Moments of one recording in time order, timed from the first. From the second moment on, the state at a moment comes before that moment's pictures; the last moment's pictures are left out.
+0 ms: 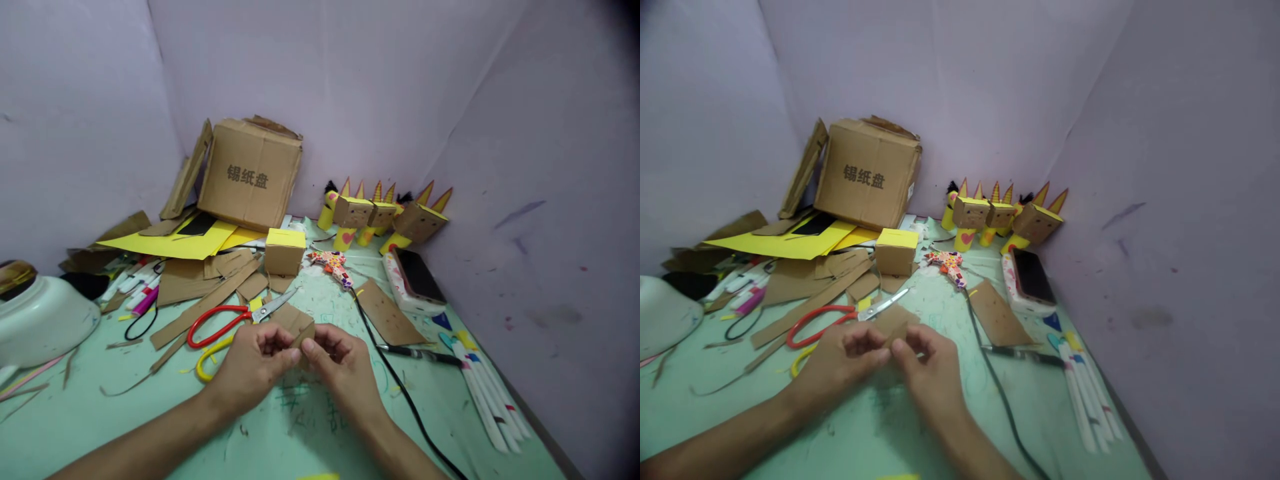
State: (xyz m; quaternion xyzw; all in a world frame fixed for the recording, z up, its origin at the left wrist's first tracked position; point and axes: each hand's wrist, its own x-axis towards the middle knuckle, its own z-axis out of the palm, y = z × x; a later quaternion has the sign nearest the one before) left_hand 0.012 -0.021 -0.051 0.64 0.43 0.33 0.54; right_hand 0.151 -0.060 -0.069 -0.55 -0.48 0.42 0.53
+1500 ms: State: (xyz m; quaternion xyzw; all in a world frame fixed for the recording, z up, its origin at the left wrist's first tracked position) left_hand 0.018 -0.022 -0.057 0.50 0.45 0.27 0.68; right_hand 0.155 -0.053 -0.065 -0.54 -0.36 0.50 0.57
